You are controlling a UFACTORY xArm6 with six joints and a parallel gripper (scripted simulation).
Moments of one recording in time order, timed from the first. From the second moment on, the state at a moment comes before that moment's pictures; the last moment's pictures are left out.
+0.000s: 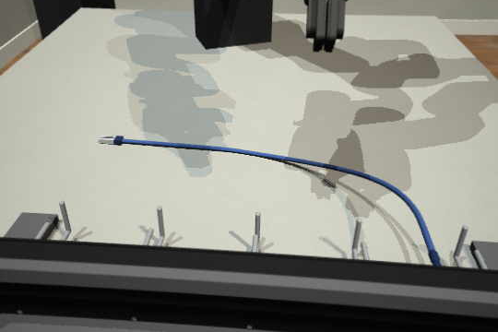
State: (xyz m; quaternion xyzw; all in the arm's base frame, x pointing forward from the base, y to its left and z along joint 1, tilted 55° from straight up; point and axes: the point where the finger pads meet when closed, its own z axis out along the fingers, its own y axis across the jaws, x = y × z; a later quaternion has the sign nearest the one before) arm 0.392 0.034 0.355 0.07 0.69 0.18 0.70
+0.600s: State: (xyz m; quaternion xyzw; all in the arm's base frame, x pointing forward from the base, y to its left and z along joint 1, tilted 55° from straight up) arm 0.490 0.049 0.358 0.07 0.69 0.18 0.70
